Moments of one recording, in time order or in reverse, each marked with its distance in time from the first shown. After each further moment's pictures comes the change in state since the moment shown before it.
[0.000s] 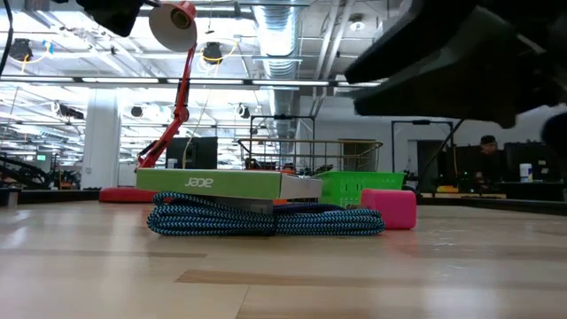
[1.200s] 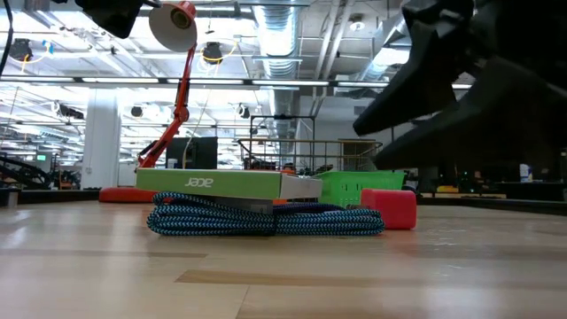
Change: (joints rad) left arm 0.000 0.000 0.000 -0.001 0.002 -0.027; right arm -0.024 0.008 0.000 -0.113 -0.156 0.147
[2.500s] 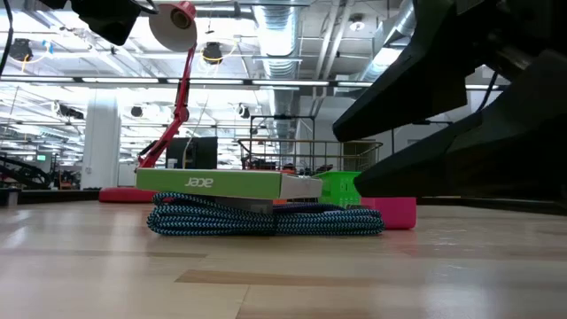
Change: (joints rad) left arm 0.000 0.000 0.000 -0.042 0.000 -0.053; right arm 0.023 0.205 0.159 0.065 0.089 -0.126
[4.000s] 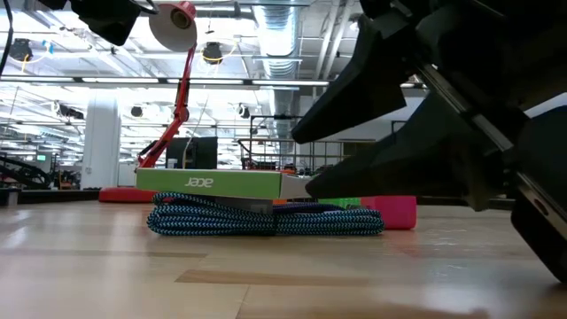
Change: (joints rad) left arm 0.000 0.000 0.000 -0.005 0.000 0.002; right arm -0.087 -0.001 0.000 -0.019 -0.030 -0.120
